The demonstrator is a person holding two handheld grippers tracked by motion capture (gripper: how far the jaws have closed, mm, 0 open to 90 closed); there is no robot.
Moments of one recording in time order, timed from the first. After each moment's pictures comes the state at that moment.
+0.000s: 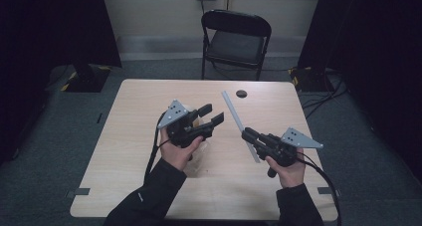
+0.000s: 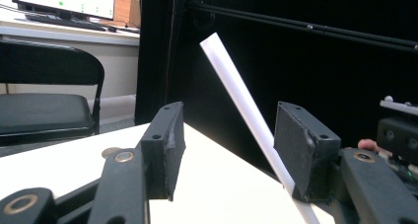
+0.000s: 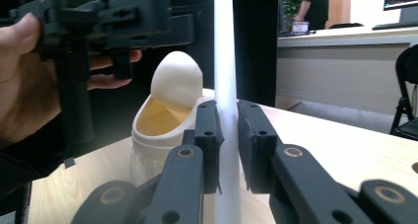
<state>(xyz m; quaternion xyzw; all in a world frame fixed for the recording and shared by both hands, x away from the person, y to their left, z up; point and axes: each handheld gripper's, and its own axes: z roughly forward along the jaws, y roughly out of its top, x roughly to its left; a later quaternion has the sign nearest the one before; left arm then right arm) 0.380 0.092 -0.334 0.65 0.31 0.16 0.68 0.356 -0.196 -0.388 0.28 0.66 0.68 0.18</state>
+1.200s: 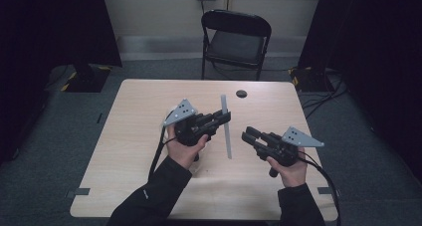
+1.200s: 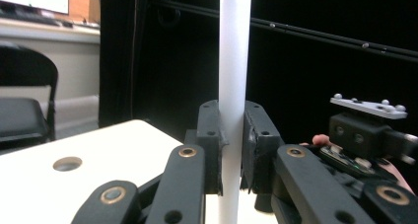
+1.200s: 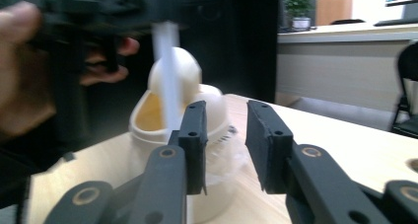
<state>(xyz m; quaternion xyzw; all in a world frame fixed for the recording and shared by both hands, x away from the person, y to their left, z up) 0.377 0.083 -0.328 0.66 0.26 0.11 0.69 0.357 -0.201 -0.387 0.28 0.67 0.67 0.18</state>
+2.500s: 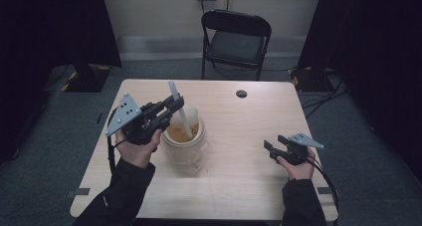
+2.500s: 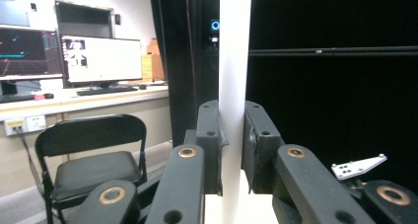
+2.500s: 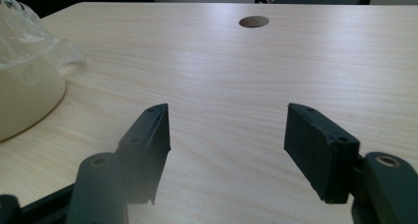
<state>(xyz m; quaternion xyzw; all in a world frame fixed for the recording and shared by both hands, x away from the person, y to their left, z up) 0.349 0.174 -0.286 0.62 0.25 0.27 0.69 0.393 -0.261 -0.470 0.48 0.69 0.48 0.25</state>
